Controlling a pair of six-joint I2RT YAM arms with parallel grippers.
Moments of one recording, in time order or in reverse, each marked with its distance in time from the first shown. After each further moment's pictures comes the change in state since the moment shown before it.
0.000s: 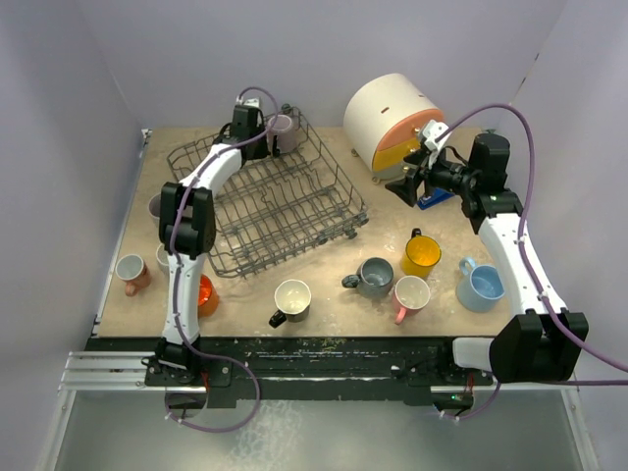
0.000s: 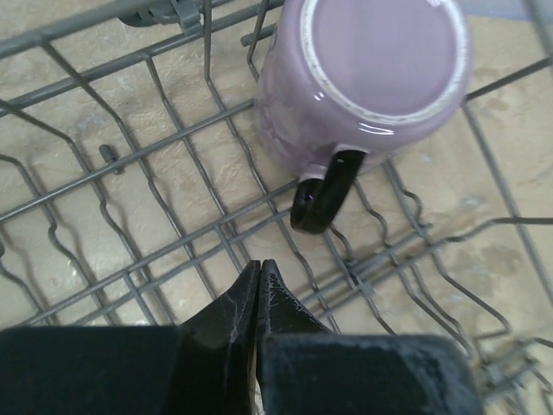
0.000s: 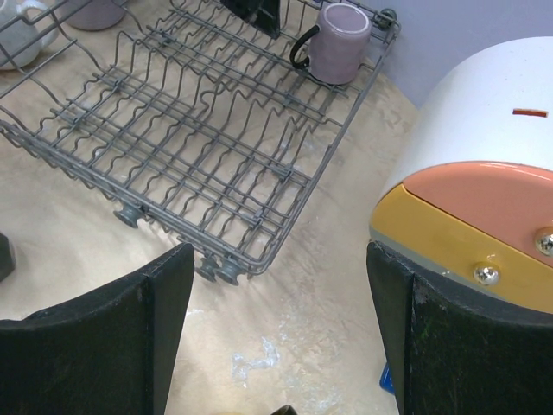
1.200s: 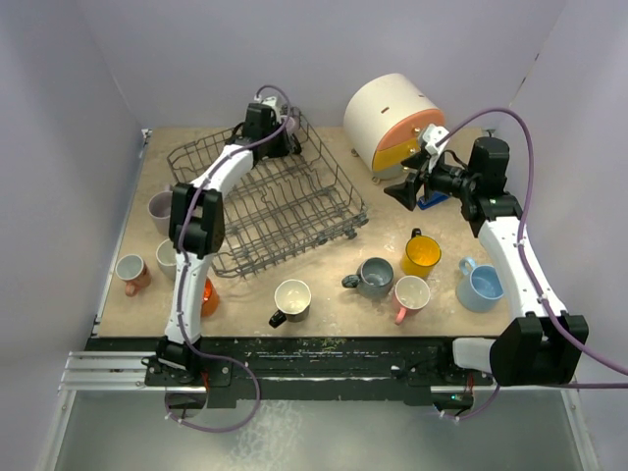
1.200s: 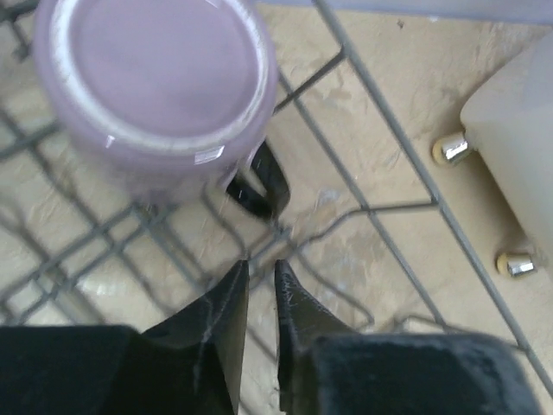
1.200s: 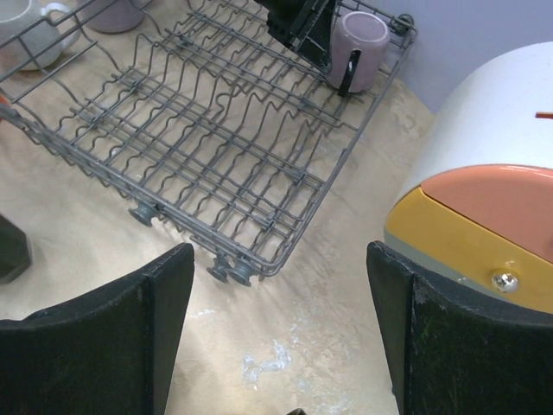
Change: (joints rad) left arm -0.060 0.154 0.187 0.040 0.206 -0.080; right arm 0.001 -0.016 -0.032 0.024 -0.026 0.019
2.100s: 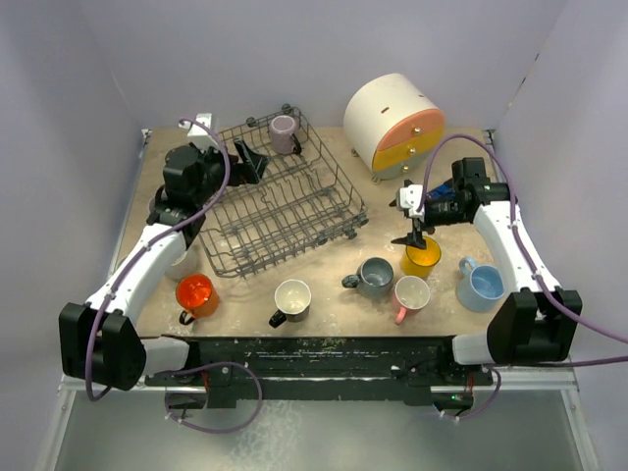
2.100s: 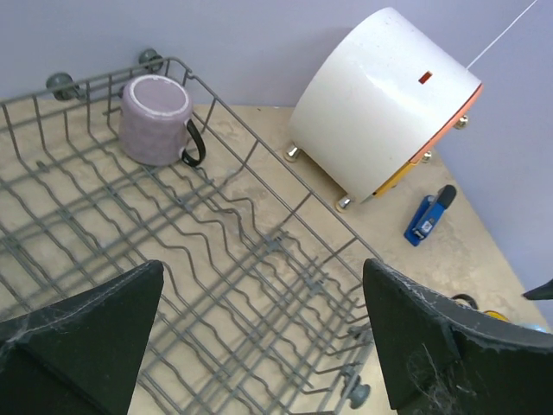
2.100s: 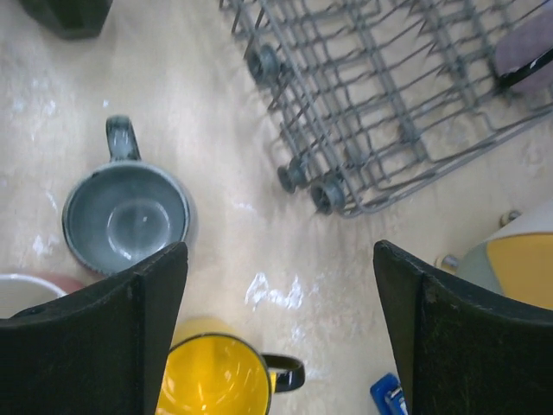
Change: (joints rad) left arm 0.056 -1.195 -1.164 0.416 0.068 0.008; right arm 0.002 0.106 0.066 -0.769 -0.153 -1.095
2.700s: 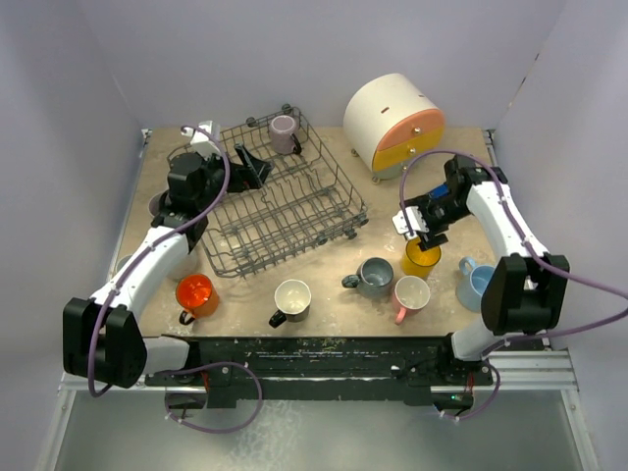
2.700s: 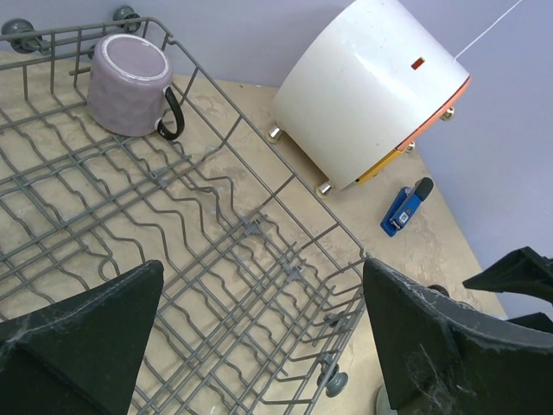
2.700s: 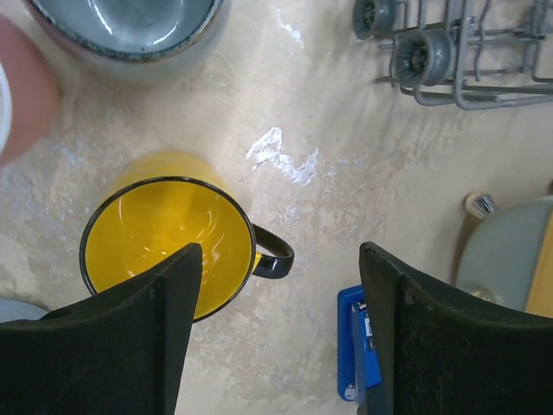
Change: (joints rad) left arm 0.002 -0.009 -0.086 0.064 0.030 -0.122; right arm -0.008 0.161 0.095 -0.218 0.437 -0.497
